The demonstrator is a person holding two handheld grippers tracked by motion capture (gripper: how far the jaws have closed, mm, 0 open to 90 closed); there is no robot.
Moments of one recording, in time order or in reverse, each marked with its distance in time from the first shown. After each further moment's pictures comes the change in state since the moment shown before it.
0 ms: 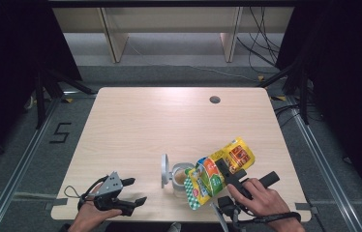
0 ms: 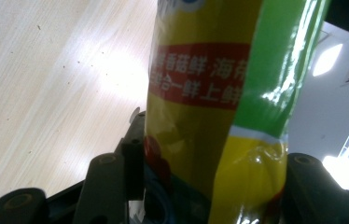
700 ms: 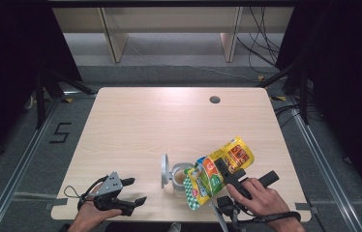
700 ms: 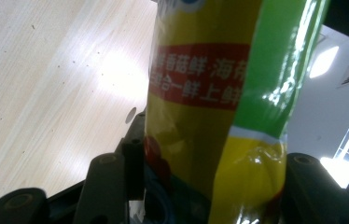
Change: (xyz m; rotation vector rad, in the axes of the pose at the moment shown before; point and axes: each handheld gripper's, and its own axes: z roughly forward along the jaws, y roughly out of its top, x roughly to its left) left arm 0.002 0.001 -0.002 0.009 -0.001 0.035; right arm -0.005 0.000 -0.001 0.003 -0.008 -0.038
